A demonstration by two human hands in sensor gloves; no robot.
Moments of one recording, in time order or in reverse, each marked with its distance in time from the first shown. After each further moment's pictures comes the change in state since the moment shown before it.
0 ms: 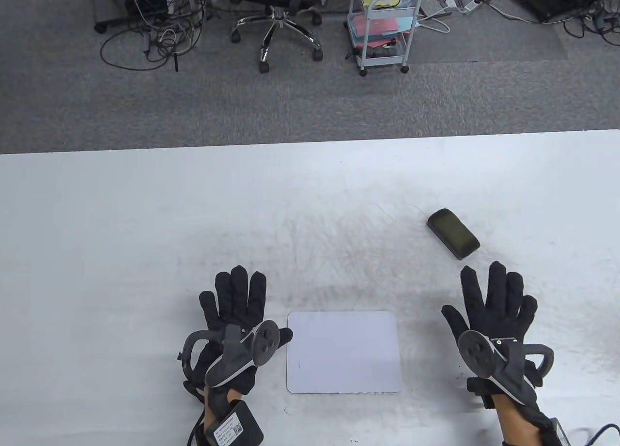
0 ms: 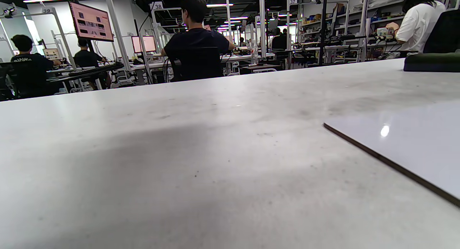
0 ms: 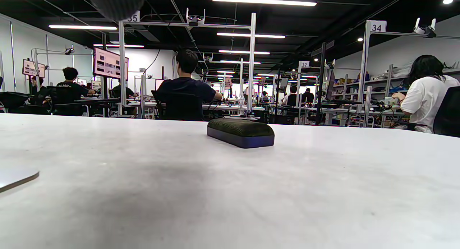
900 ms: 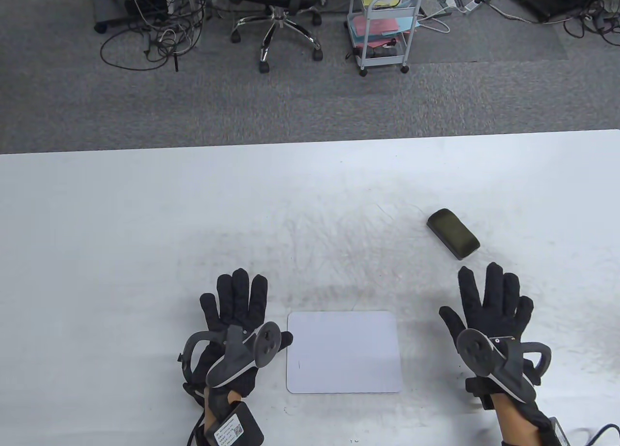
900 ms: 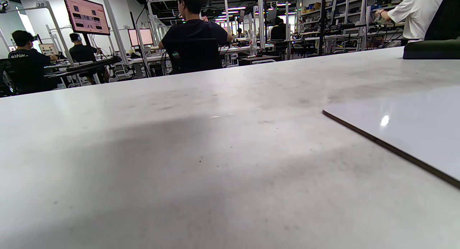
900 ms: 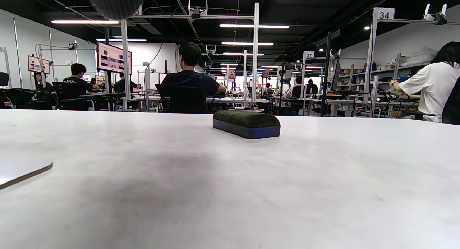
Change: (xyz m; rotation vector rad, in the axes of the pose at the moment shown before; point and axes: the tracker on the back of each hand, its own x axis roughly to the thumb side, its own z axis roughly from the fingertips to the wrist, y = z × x) left_hand 0.000 -0.001 0.002 -0.036 0.002 -0.015; right_hand 0.001 0.004 -0.001 0.034 -0.020 -0.016
